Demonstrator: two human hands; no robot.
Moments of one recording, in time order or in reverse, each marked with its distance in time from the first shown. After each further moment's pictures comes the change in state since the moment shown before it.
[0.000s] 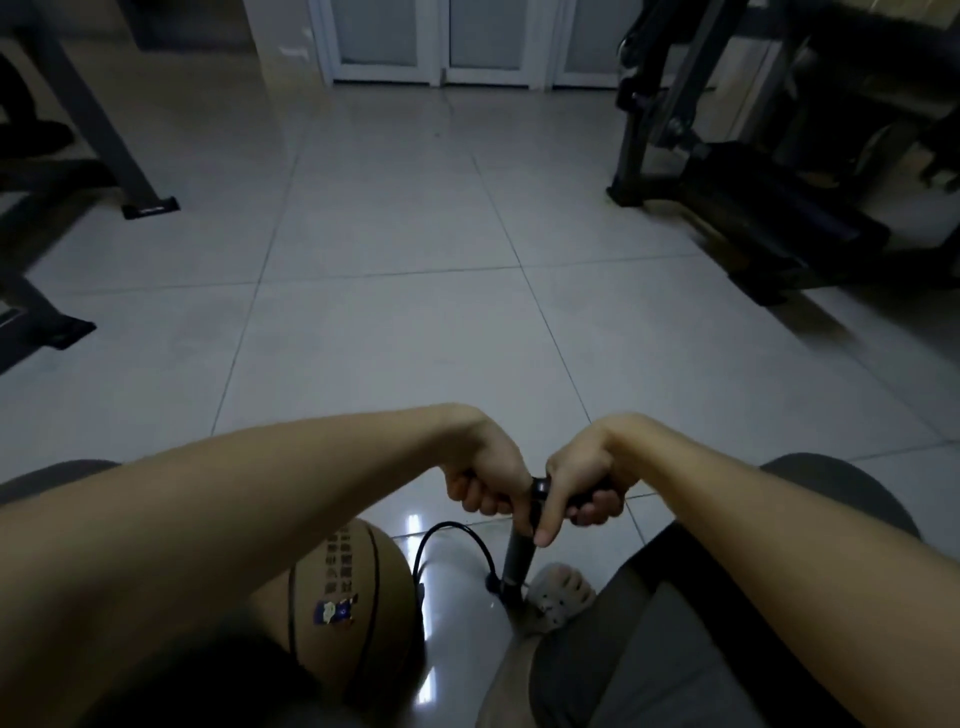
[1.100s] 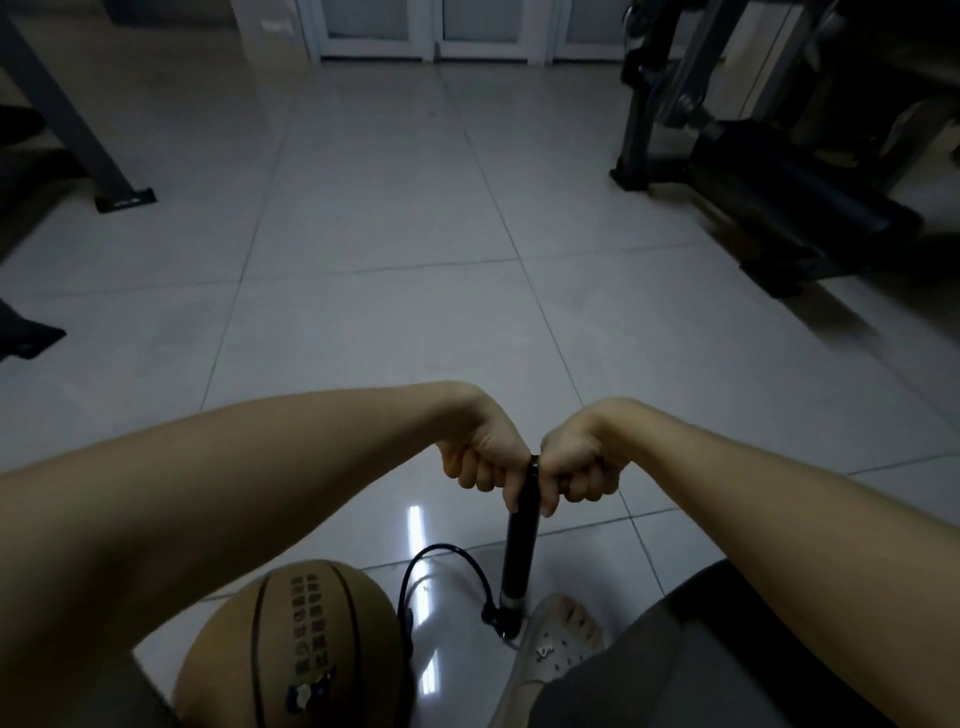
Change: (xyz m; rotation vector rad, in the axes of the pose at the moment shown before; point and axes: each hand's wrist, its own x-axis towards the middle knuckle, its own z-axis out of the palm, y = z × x) left_hand 0.038 -0.003 -0.083 0.009 -0.064 -0.029; right_hand 0.032 0.001 -0.078 0.017 0.066 0.014
